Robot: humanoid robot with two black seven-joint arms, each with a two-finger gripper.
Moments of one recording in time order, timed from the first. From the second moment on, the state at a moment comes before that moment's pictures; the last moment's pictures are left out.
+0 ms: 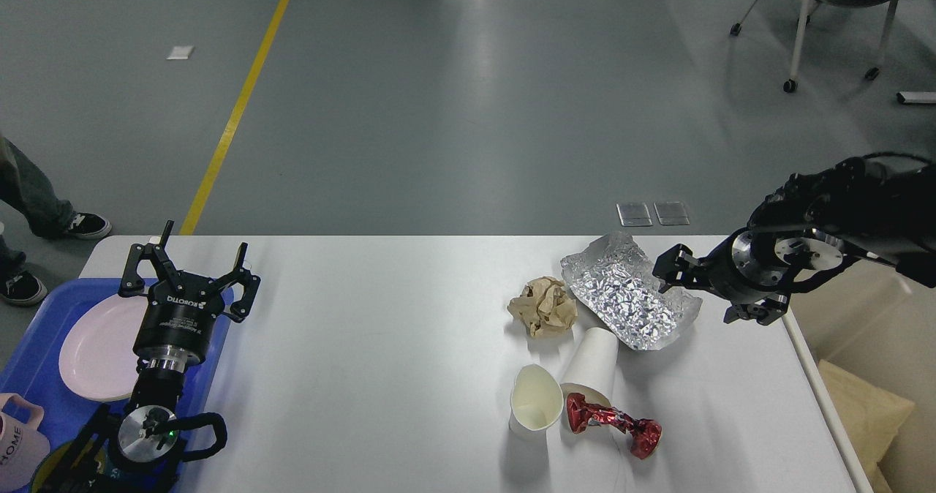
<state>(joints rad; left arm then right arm) -0.19 0.08 -1.51 -0.90 0.27 -0.53 -0.22 1.50 -0.25 -1.24 0.97 0.26 0.35 -0.10</state>
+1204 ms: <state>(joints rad) -0.19 0.08 -1.51 -0.90 0.27 -0.53 -0.22 1.11 -0.18 -1.02 0.61 0.33 0.26 -0.12</state>
